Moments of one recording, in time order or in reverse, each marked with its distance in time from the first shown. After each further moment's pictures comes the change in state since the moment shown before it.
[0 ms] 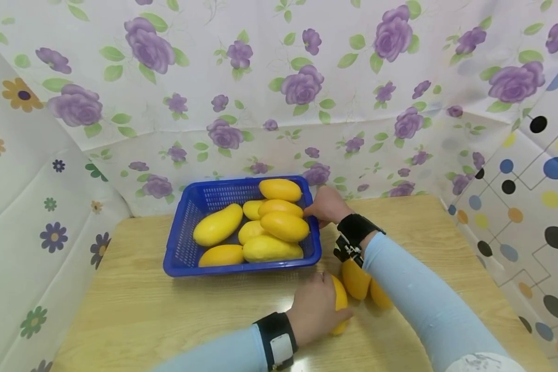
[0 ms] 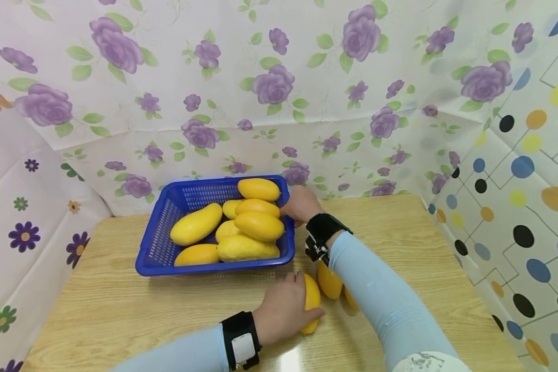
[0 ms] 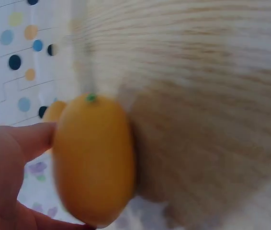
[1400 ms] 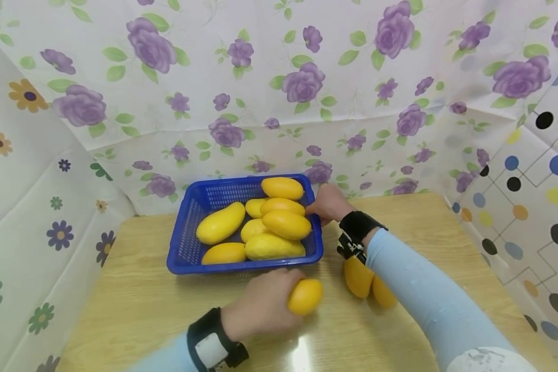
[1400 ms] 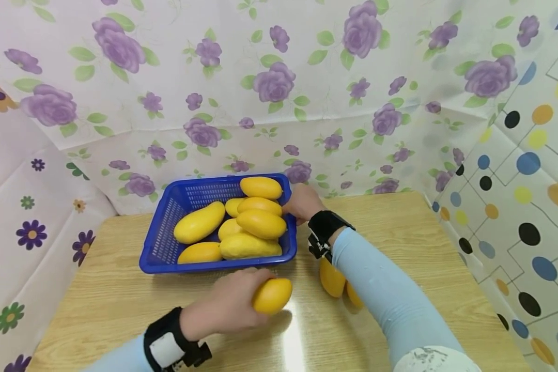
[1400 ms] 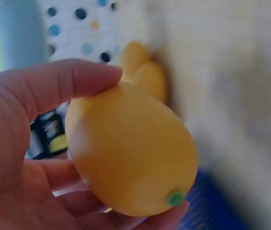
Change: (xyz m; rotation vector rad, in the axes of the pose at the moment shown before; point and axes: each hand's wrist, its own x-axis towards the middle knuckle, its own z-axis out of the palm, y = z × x) left_hand -0.063 -0.060 -0.088 -0.125 0.010 0.186; right_hand 0.002 0.001 0.001 0.006 0.004 0.001
